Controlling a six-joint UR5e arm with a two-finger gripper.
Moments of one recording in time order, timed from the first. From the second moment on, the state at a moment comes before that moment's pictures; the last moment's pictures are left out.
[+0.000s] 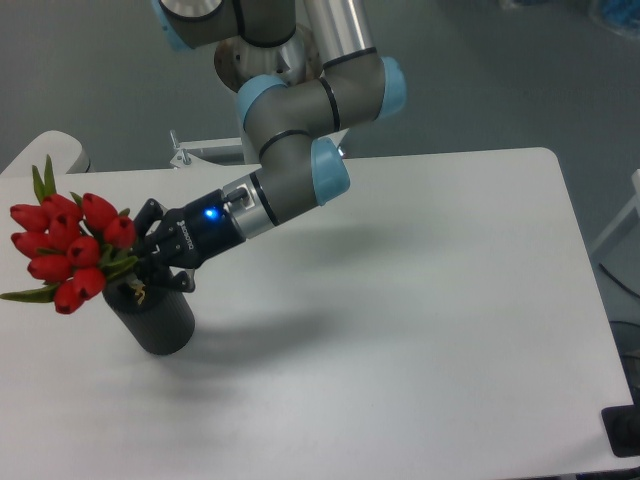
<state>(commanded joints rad) 2.39 -1.88 -1.96 -0.92 0.24 1.48</state>
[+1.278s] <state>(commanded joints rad) 2.53 -1.85 -2.04 -0.92 0.24 1.48</state>
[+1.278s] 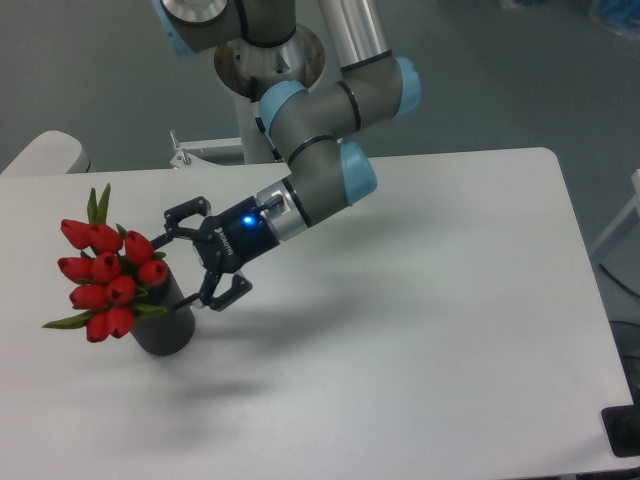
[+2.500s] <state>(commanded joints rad) 2.72 -2.04 -1.61 -0.93 0.74 1.29</state>
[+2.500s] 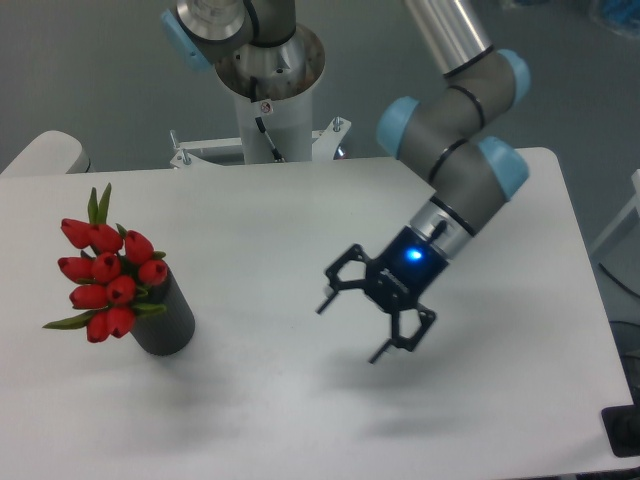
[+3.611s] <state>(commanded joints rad) 2.59 -2.19 -1.32 -1.17 1.51 1.53</state>
